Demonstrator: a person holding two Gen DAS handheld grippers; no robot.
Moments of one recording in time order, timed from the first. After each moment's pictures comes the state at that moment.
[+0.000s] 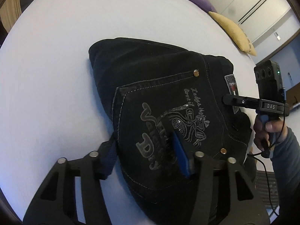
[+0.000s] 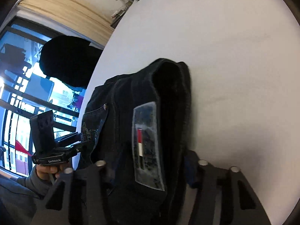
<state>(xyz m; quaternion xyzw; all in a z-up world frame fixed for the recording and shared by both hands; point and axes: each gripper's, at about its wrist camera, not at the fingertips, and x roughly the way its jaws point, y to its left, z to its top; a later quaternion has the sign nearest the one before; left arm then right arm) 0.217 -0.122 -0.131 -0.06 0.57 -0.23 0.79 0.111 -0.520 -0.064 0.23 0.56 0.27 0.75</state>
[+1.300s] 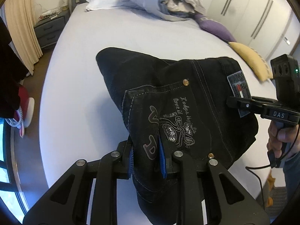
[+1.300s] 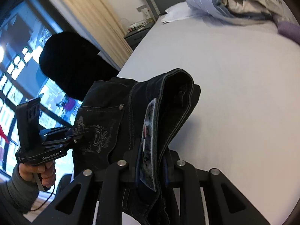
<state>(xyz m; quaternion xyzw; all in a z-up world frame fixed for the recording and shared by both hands) 0.360 -0.032 -0.051 0.00 0.49 -0.17 0.85 0.265 -0.416 0.006 0.13 0.49 0.27 0.82</state>
